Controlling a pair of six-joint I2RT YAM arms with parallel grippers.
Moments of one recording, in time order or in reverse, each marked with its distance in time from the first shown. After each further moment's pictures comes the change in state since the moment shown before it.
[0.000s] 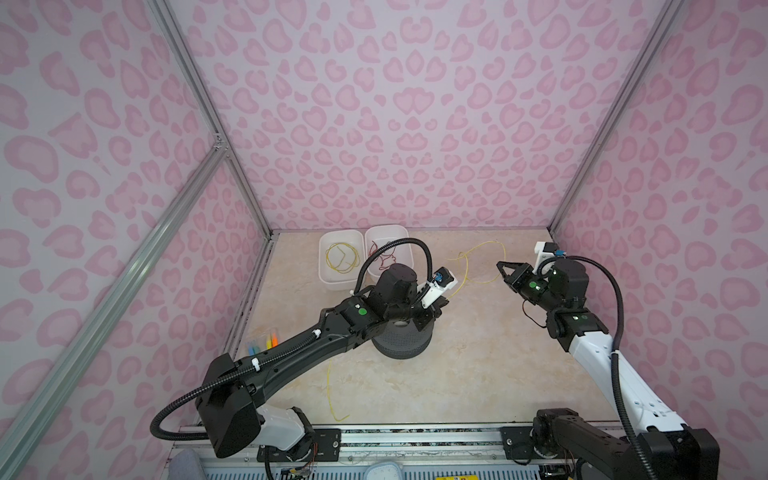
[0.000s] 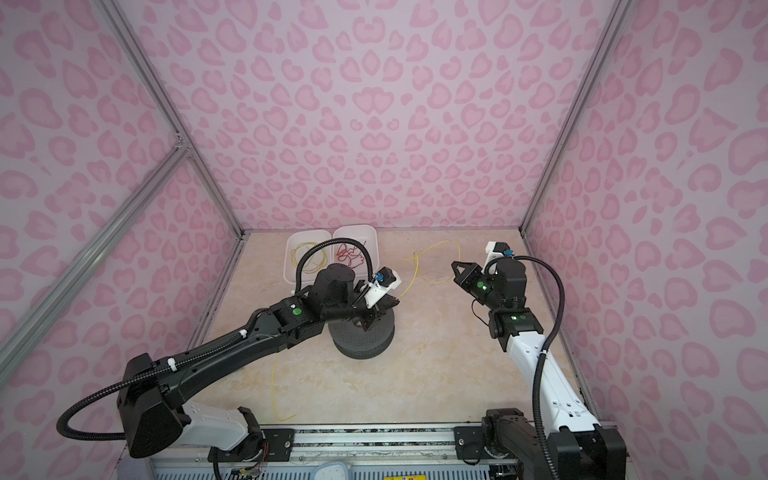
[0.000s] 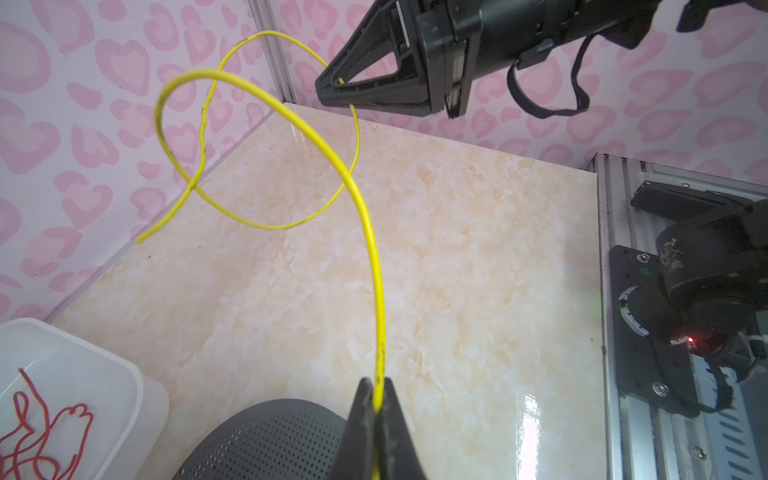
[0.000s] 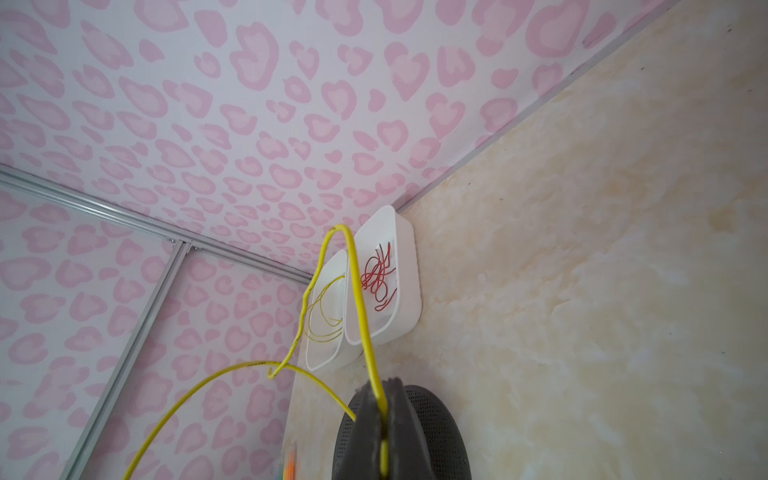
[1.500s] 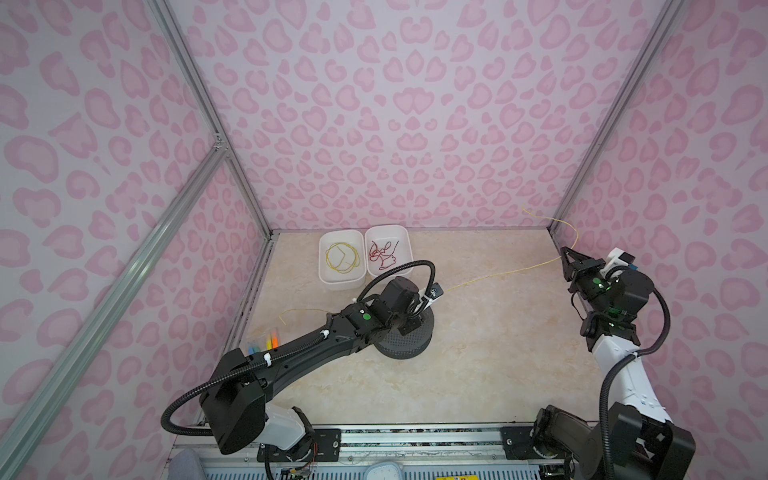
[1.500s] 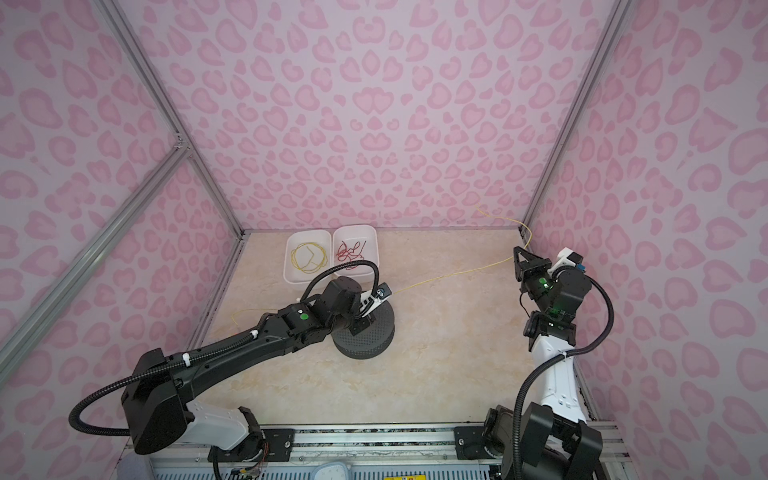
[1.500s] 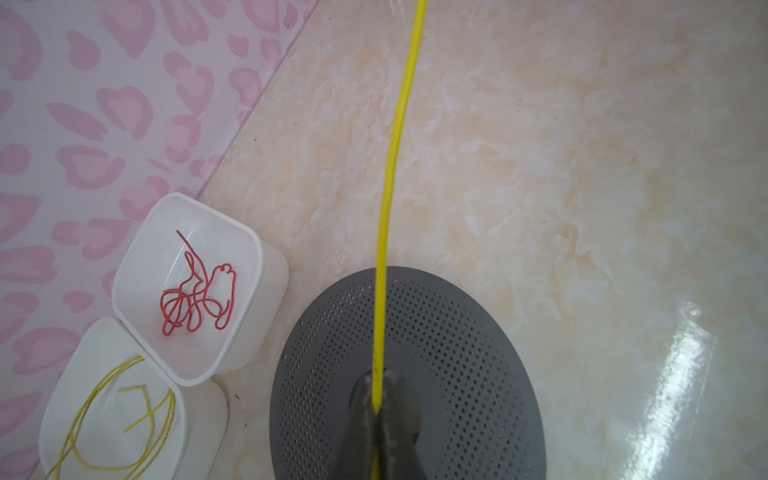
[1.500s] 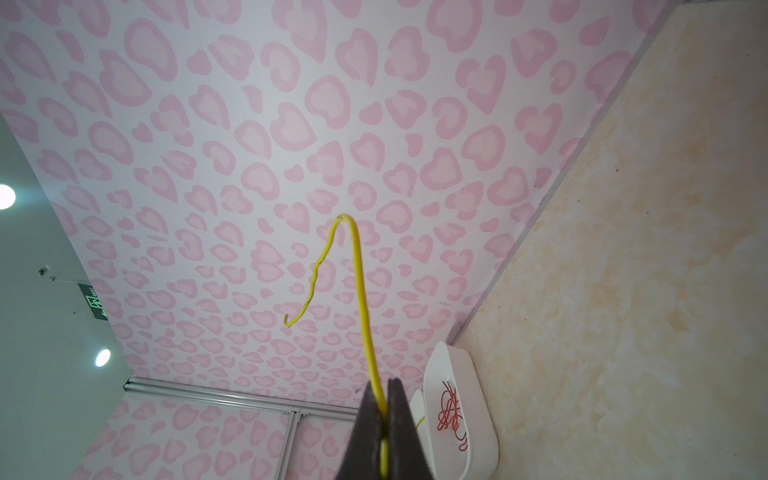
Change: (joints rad) left arm 0.013 0.042 -0.070 -0.148 -0.423 0.184; right arm -0.460 0.012 -0.065 0.371 -0.204 0.442
